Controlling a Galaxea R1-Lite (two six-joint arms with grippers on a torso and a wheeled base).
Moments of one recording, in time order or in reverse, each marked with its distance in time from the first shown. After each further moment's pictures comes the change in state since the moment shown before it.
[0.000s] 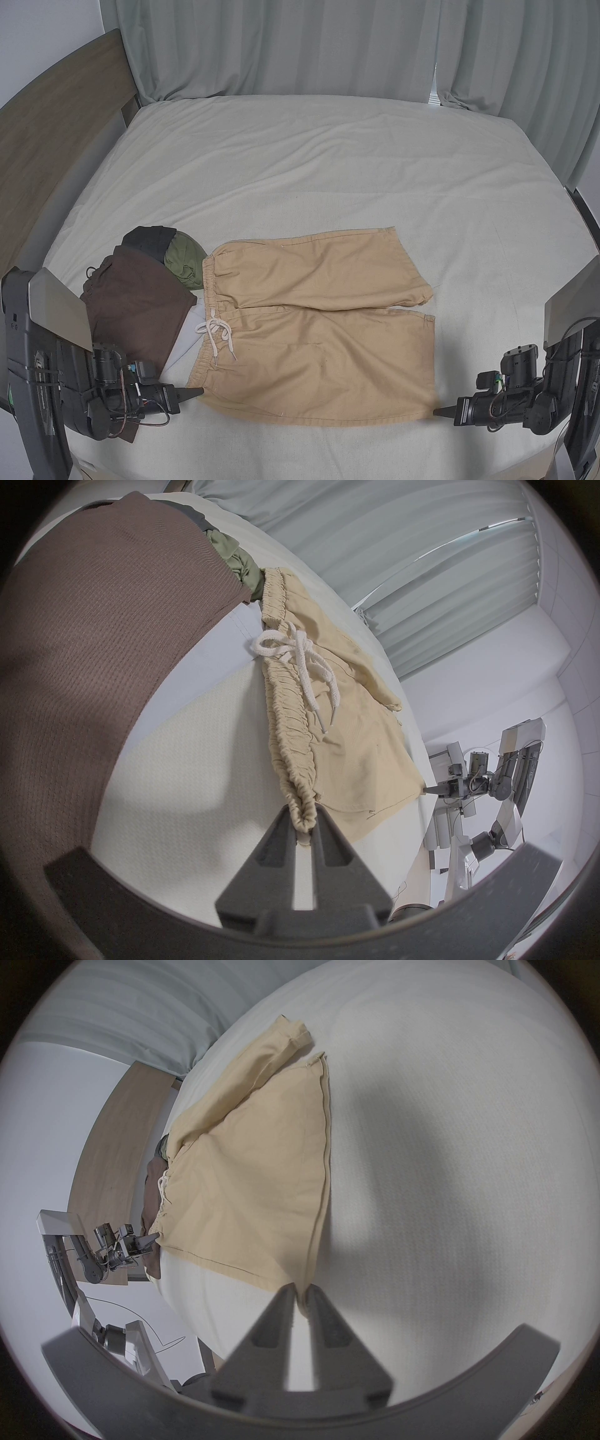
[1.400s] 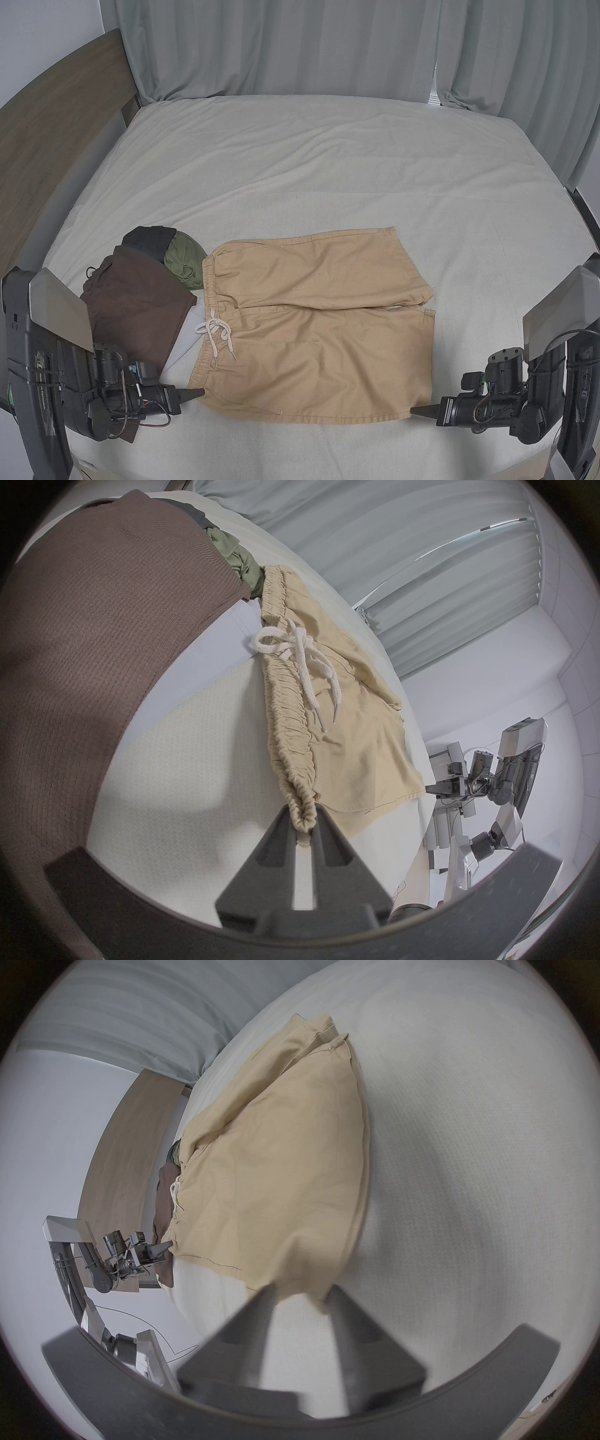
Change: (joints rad) left arm -0.012 0.000 0.004 0.000 0.007 -0.006; right arm 0.132 0.064 -0.015 -0.157 -0.048 0.149
